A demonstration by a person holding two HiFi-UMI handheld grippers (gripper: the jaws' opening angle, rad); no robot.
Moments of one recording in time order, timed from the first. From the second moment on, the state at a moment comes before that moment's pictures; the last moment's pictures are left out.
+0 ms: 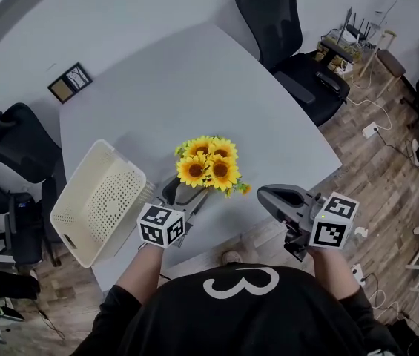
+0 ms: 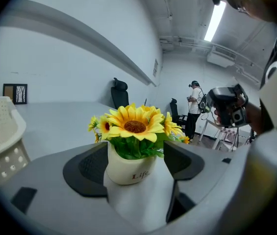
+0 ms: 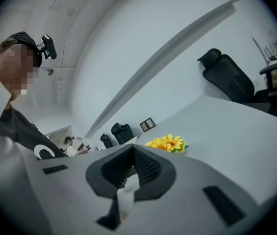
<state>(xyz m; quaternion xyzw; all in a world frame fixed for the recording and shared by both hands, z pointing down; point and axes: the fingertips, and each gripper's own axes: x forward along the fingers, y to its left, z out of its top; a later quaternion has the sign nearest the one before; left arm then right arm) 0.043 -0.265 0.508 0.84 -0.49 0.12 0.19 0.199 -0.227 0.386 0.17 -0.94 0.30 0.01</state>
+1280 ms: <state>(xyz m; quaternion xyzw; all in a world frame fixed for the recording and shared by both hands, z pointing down) 0.083 0.006 0.329 0.93 -0.33 0.02 0.18 0.129 0.001 0.337 0.15 -0.97 0.21 0.01</state>
